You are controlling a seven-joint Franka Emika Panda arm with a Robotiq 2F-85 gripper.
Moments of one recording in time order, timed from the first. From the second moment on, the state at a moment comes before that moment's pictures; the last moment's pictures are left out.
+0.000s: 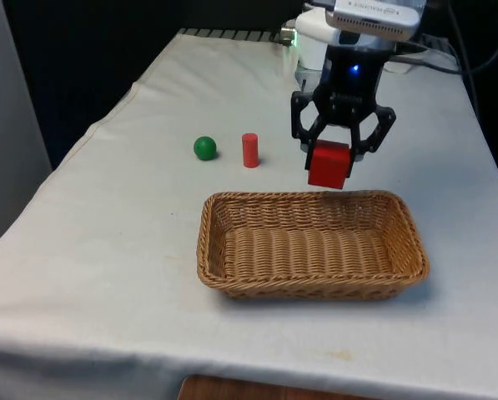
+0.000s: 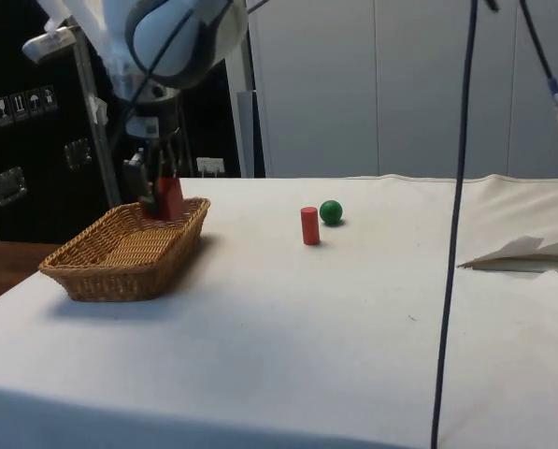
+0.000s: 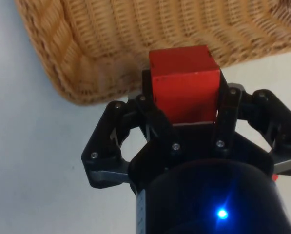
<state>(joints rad) 0.57 0.57 -0.53 -1.83 0.15 2.50 -0.03</state>
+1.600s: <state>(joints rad) 0.50 0.95 -0.56 -1.45 0.39 2.52 -0.11</state>
